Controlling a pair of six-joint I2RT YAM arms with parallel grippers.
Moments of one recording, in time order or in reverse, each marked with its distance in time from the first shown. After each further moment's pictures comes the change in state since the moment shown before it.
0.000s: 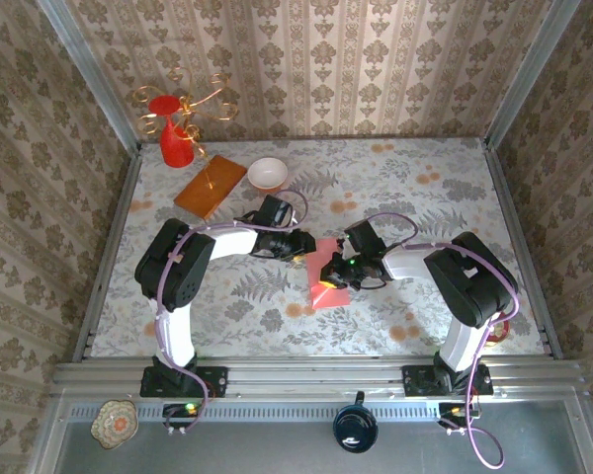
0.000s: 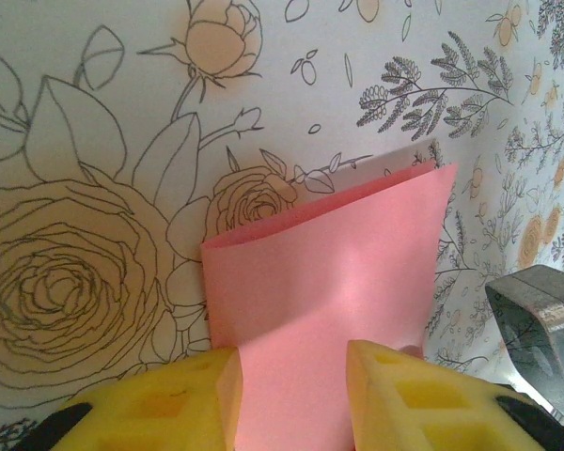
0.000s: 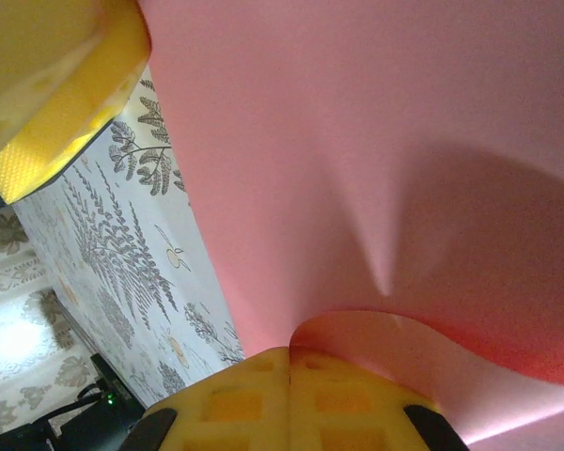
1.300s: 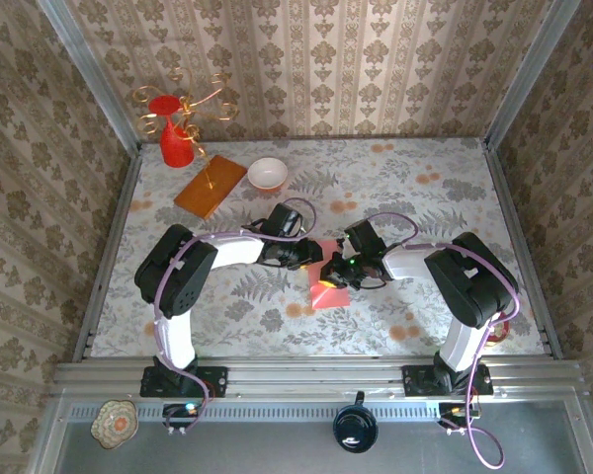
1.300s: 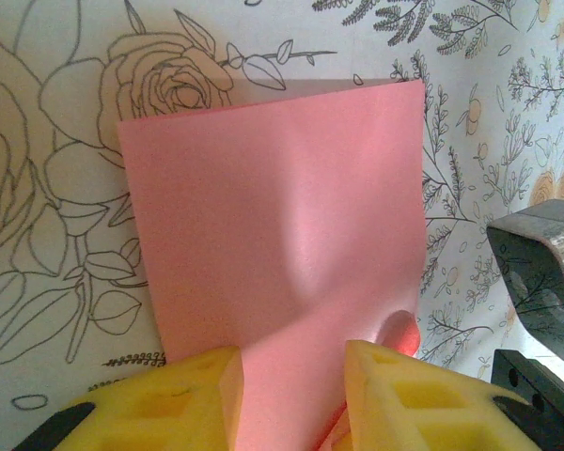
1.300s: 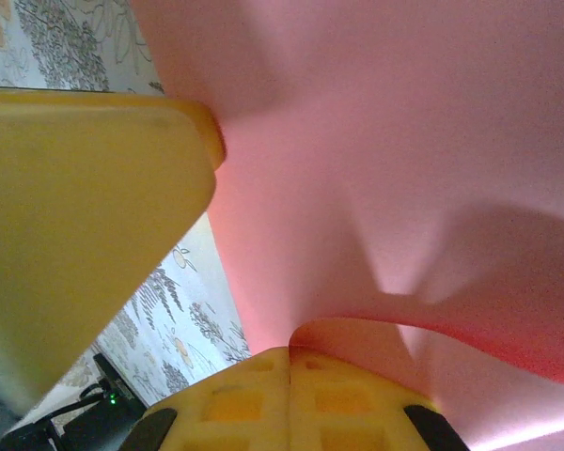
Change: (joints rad) left arm -0.084 -0.039 -0.045 0.013 -0.058 -0.046; right arm 0.000 -0.003 0.000 0.012 -0.001 0.008
